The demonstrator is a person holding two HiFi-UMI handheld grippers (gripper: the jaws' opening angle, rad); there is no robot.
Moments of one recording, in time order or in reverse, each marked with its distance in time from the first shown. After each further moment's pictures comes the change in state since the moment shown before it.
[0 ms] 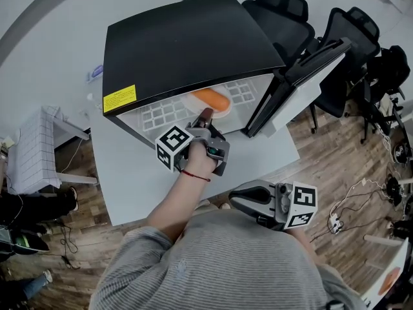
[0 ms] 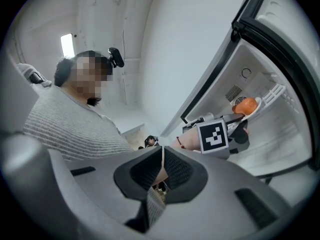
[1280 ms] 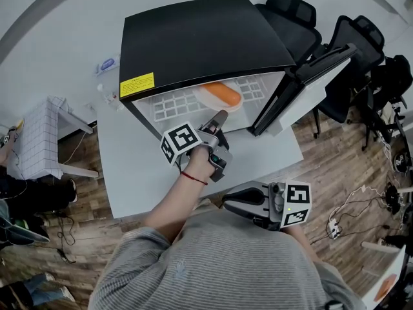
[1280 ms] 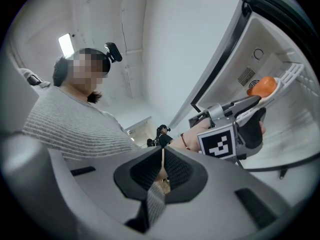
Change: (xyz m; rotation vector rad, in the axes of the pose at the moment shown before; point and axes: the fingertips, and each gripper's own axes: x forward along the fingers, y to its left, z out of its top) left arm -0.026 -0.009 -0.024 0.183 0.223 -0.088; right arm 0.033 0.027 -0.028 0.027 0.099 0.095
